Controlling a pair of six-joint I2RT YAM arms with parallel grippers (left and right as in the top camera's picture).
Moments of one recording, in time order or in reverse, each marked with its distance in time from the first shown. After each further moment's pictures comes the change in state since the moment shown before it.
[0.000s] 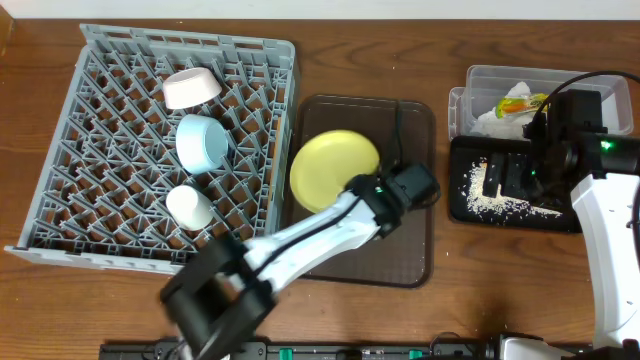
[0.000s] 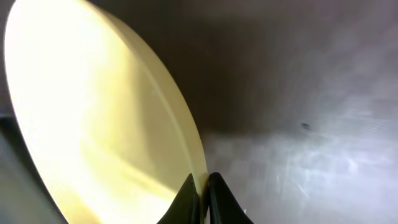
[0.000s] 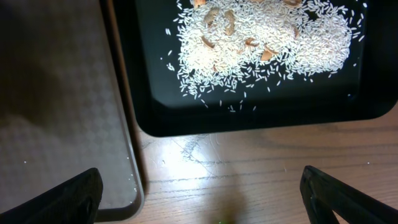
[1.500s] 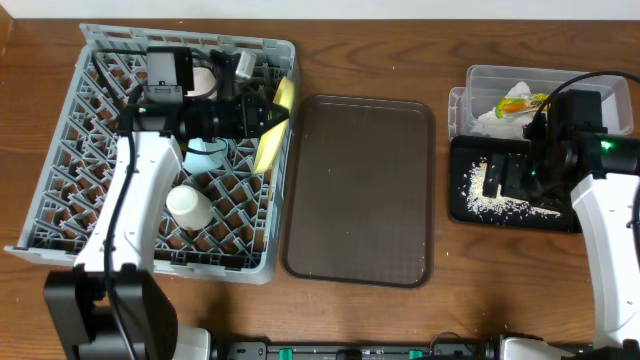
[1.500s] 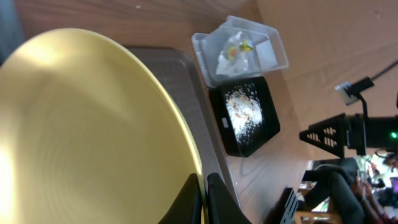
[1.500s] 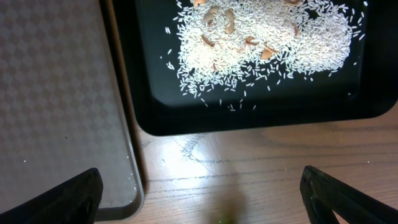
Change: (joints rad) left arm 0.934 -0.245 0.000 0.110 1.302 -0.080; right arm 0.000 0.000 0.000 -0.004 0.000 0.000
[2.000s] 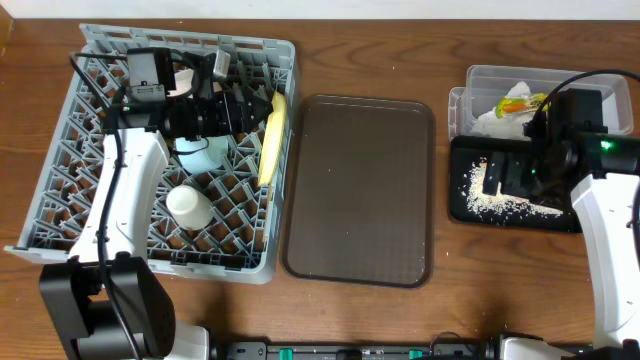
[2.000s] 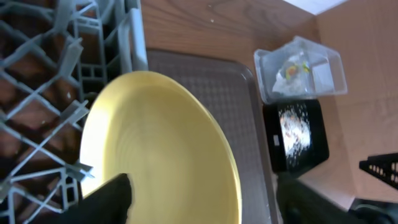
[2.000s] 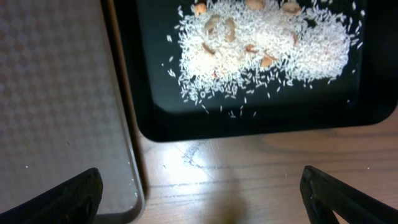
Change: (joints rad) left arm 0.082 0.038 0.000 -0.002 -0.168 -0.005; right arm 0.000 0.000 0.000 0.027 0.000 0.000
